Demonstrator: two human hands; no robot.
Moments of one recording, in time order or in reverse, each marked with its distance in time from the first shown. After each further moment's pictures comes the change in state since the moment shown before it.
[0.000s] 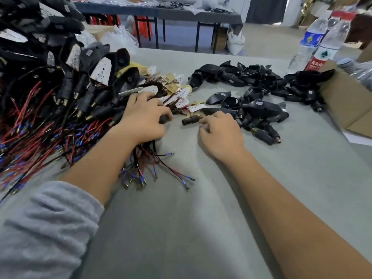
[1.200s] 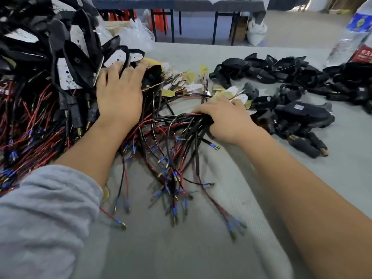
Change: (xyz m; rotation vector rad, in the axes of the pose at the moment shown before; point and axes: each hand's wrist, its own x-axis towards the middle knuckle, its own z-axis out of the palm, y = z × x) left_hand 0.026 -0.086 0.009 0.297 0.515 -0.239; right_hand 0.076 -0.020 0.013 -0.047 -0.245 -0.301
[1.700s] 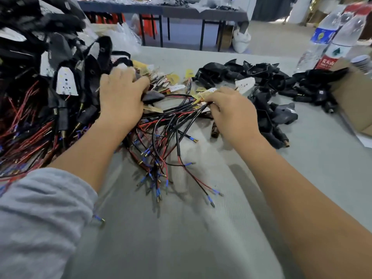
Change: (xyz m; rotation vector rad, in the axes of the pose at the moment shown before) left_hand -0.010 0.040 -0.040 -0.028 -0.068 0.105; right_hand -0.056 0.012 -0.023 0.079 0.539 0.085
